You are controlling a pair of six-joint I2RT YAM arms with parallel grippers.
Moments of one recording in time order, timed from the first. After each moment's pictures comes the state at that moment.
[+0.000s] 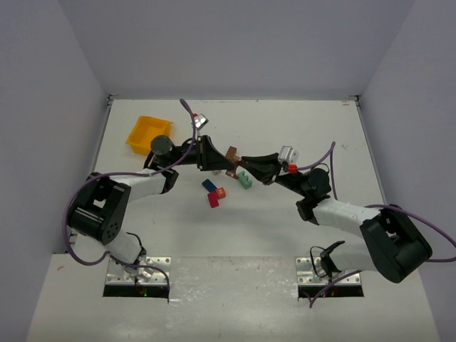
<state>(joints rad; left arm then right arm) -0.37 1.57 0.72 1.14 1.12 -1.25 0.53 1.29 0.36 1.31 -0.61 0.06</state>
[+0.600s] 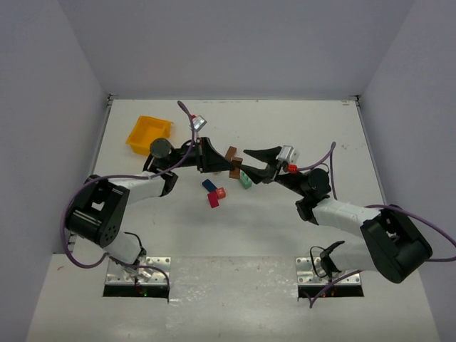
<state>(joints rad) -0.38 1.55 0.69 1.16 1.07 -1.23 0.54 1.30 0.37 1.33 -0.59 0.04</state>
